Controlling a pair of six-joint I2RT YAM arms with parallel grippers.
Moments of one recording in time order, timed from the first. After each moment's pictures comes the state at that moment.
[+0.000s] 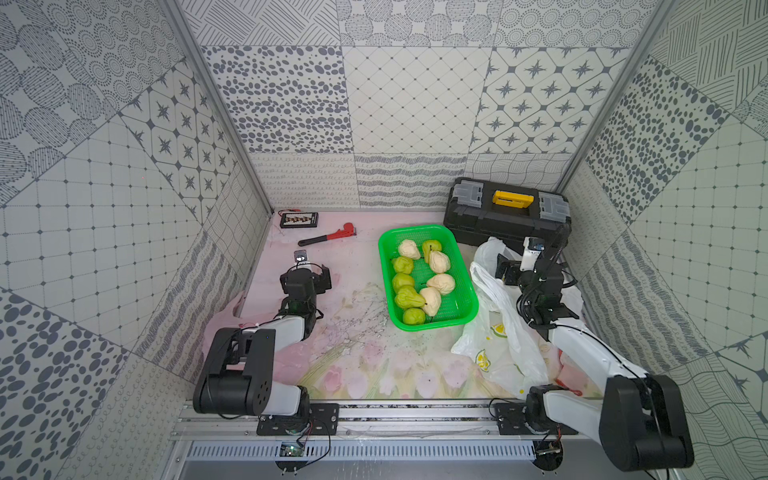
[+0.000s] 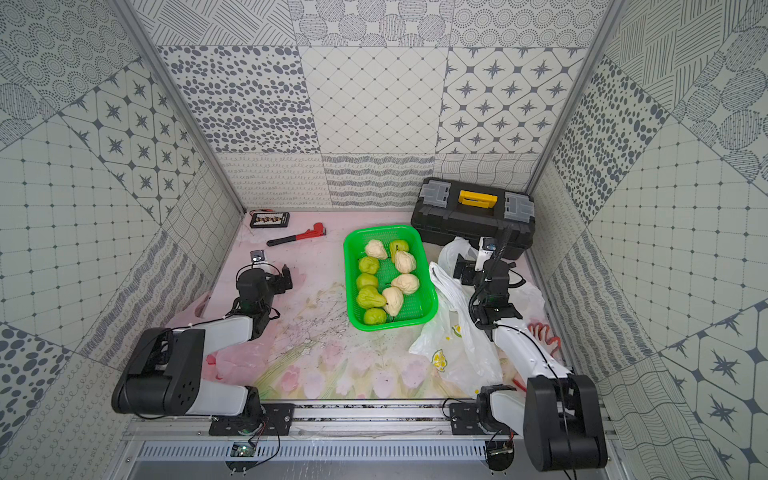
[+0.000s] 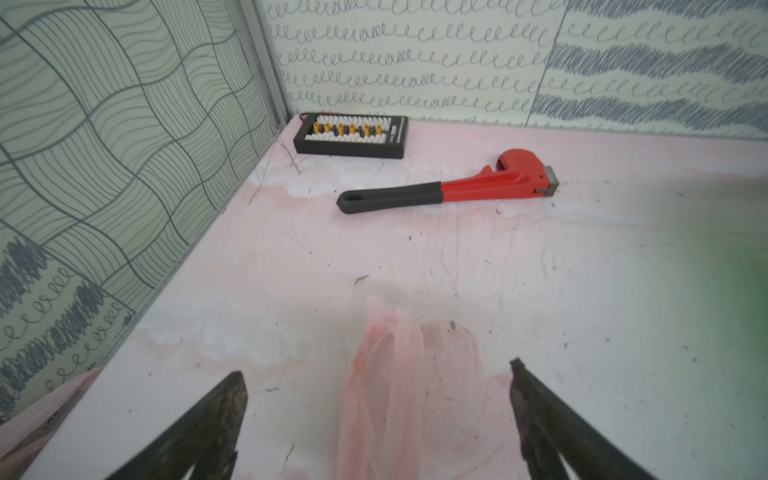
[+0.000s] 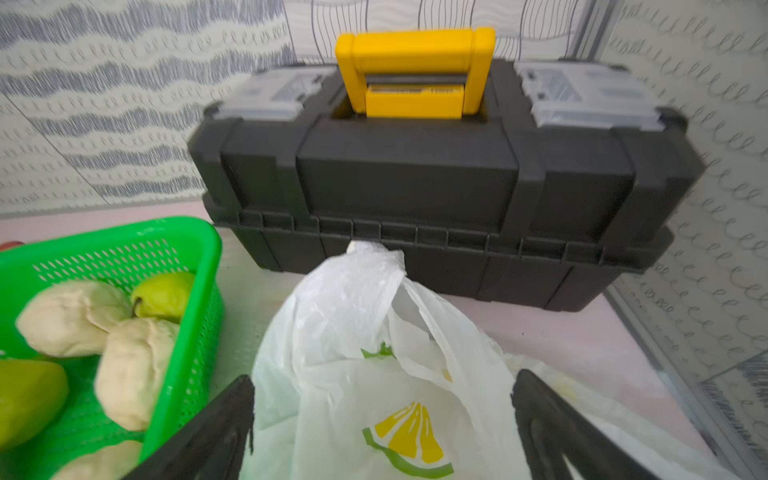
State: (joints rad) left arm -0.07 1.37 0.46 0.56 -0.28 -0.05; right arm 0.10 1.09 0.57 0.25 0.11 0.10
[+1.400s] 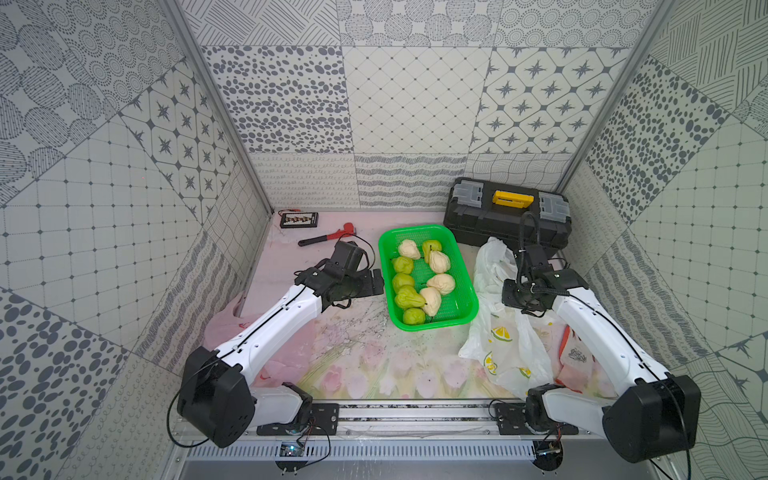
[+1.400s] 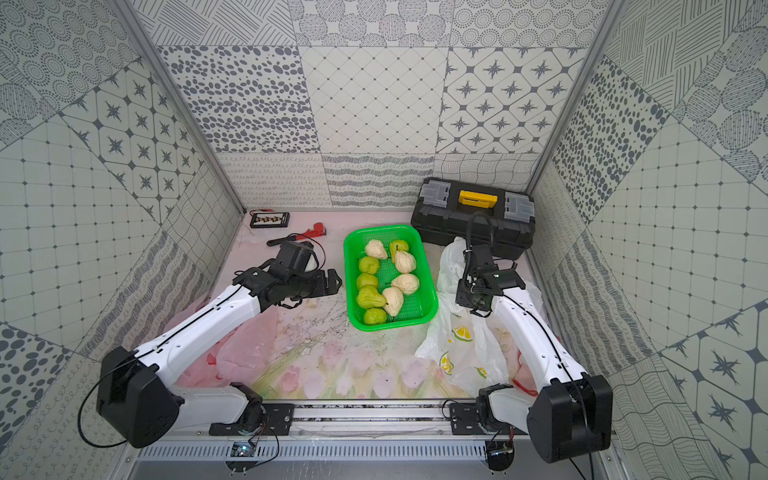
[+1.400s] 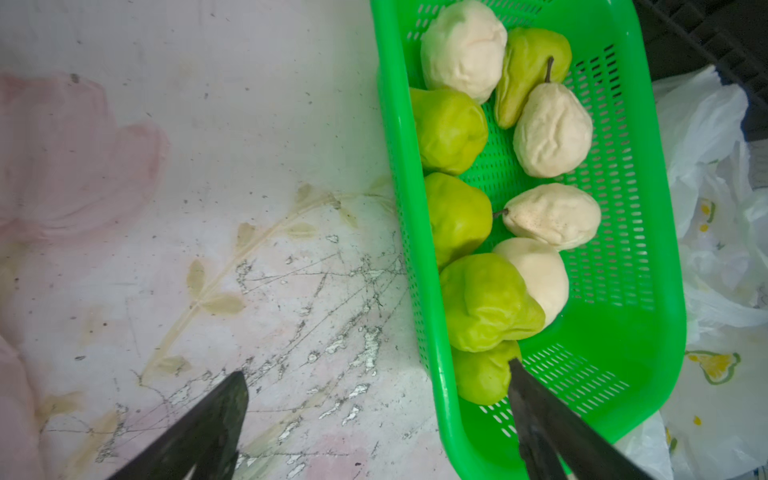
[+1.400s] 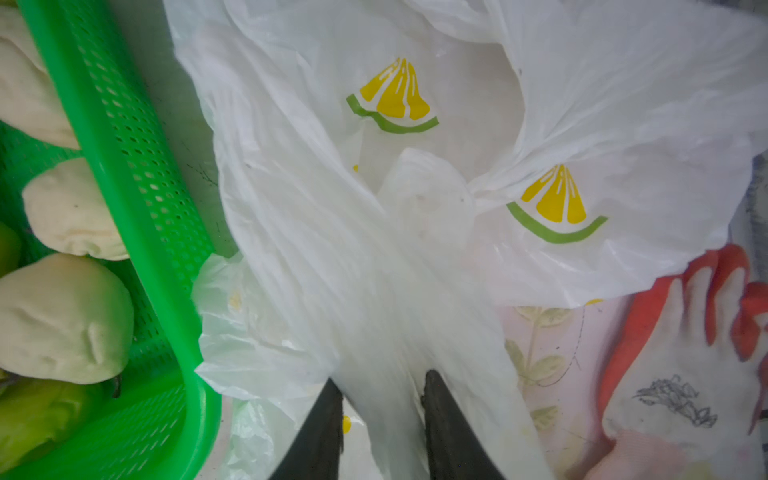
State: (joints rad) left arm -0.53 1.33 1.06 -0.66 0.05 -0.56; right arm 0.19 1.22 1.01 -0.97 0.16 0.39
